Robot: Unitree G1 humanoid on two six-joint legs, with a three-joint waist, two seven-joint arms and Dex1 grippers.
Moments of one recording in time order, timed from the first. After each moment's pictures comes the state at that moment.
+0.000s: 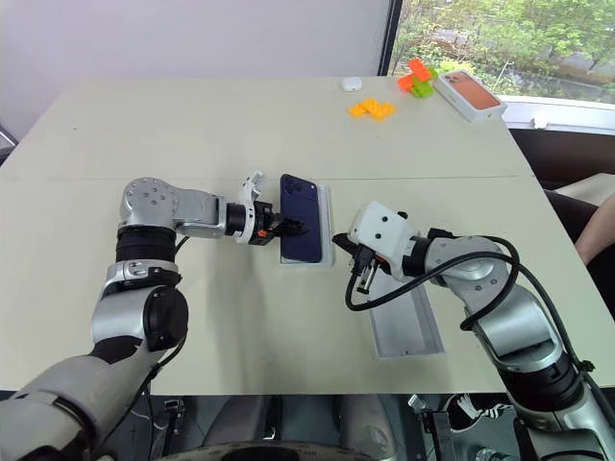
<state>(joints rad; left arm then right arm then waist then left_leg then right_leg) -0.99 0.17 0.41 0.58 -0.83 1.61 -0.10 -0.32 -0.73 0.11 -0.60 0.21 0.73 0.80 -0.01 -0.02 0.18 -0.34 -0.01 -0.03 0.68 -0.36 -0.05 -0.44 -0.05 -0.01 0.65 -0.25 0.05</state>
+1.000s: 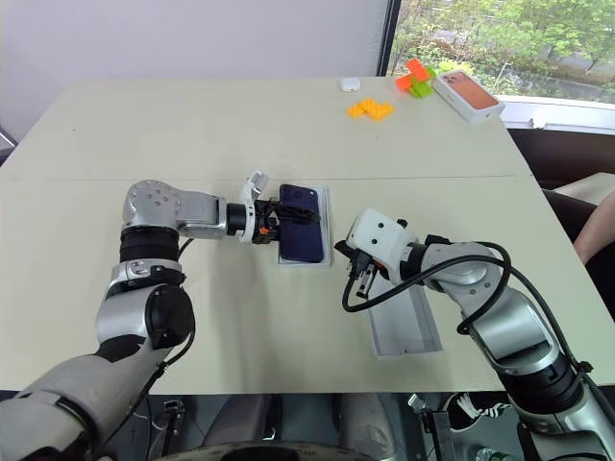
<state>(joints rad) -1.00 0.17 0.46 0.59 -0.77 1.61 -0.20 -0.31 -0.74 0.15 -0.59 0.20 0.75 0.77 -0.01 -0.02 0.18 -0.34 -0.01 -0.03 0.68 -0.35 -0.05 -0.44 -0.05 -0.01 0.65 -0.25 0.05</state>
